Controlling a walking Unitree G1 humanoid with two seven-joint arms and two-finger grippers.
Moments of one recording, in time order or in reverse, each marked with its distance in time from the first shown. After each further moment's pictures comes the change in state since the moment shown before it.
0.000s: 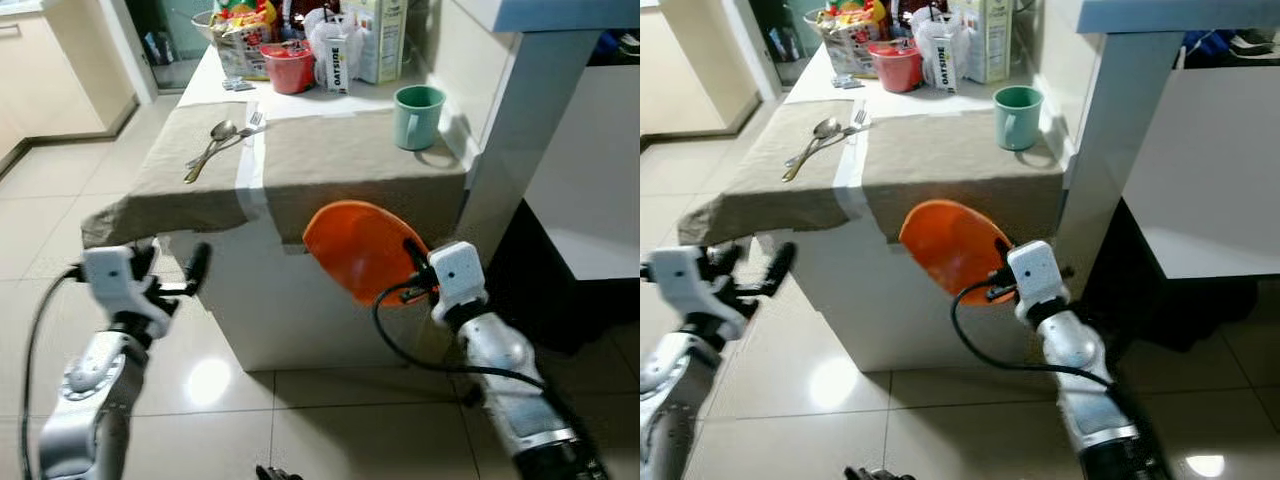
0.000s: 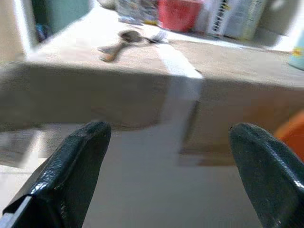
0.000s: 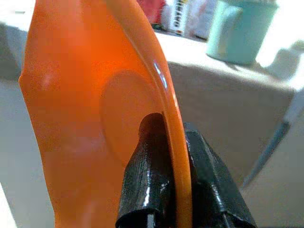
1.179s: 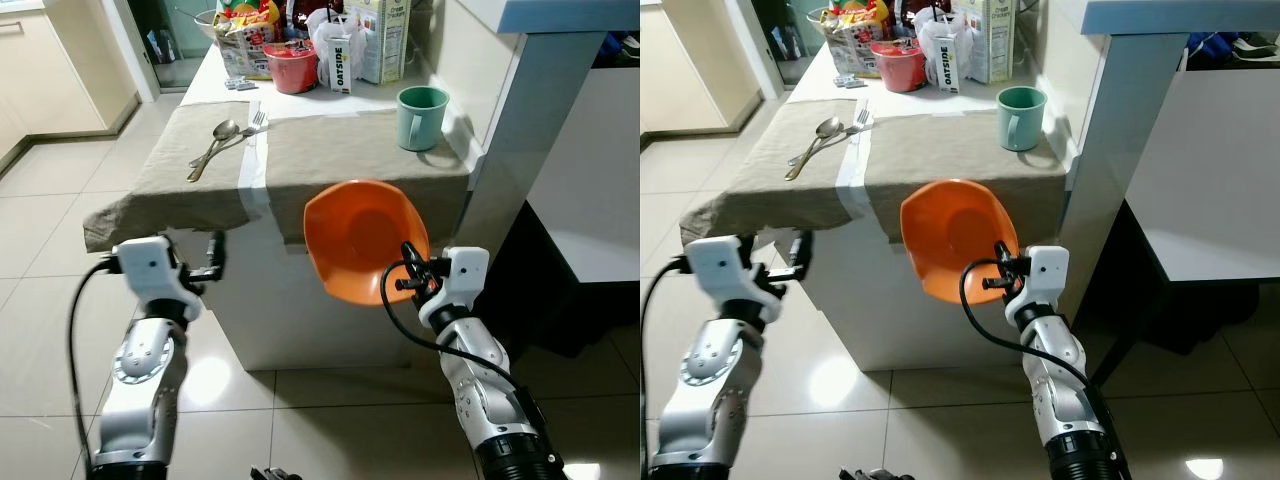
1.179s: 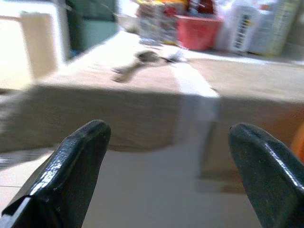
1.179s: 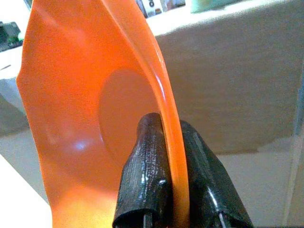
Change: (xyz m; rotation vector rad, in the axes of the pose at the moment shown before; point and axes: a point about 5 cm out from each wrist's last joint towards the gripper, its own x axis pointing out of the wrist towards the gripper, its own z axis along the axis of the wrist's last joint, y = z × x) left arm 0.025 -0.025 -0.010 0.066 -0.080 0.092; right arm 0.009 0.008 -0.025 0.394 0.035 -0.069
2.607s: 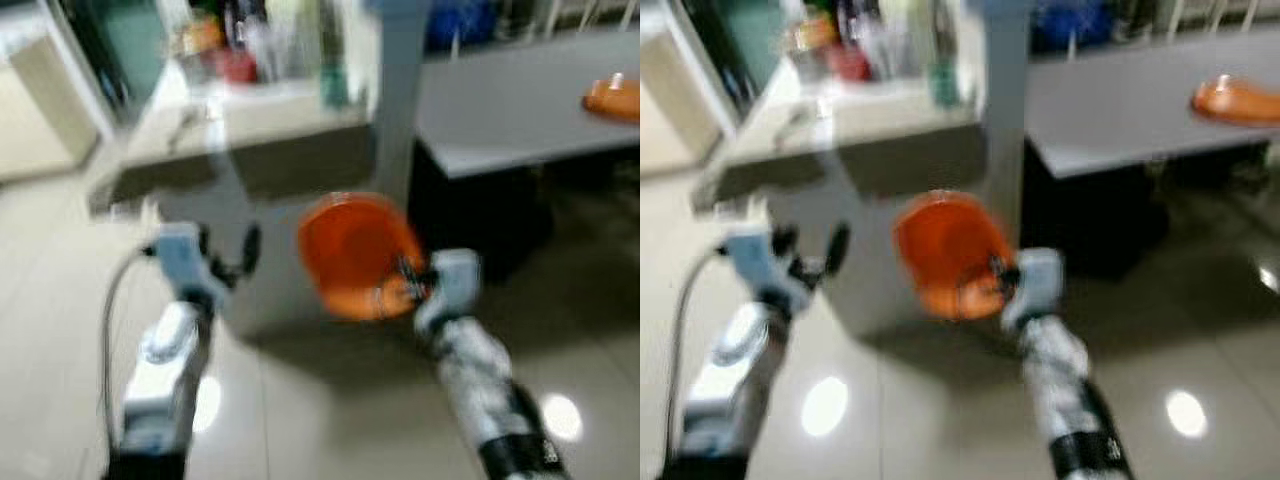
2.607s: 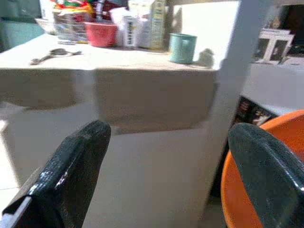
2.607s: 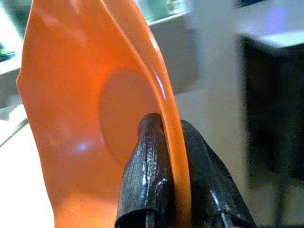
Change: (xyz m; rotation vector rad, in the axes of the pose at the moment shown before) left arm 0.010 -0.026 0.001 -0.068 0.019 -0.099; right arm 0.001 -0.008 -0.010 -0.037 0.035 0.018
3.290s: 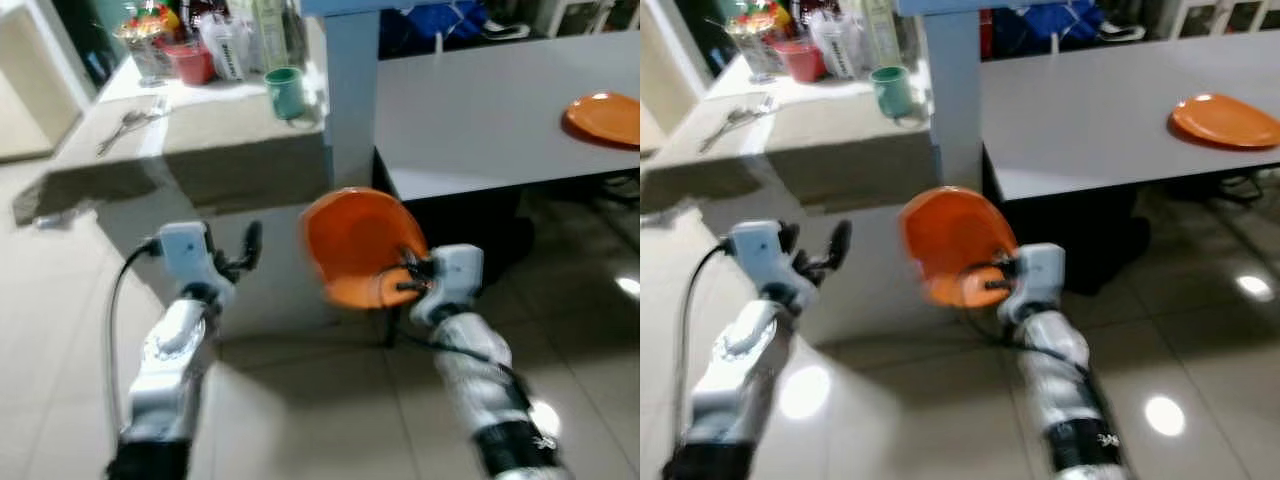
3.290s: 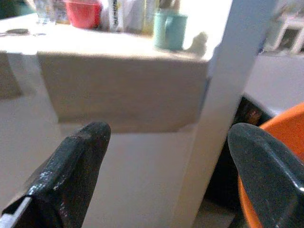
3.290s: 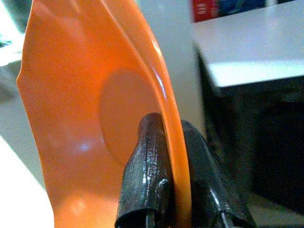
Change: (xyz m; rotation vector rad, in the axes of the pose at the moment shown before) left arm 0.005 0.010 -0.005 0.034 0.023 0.082; right arm 0.012 0.025 0.007 -0.032 -0.027 0.072
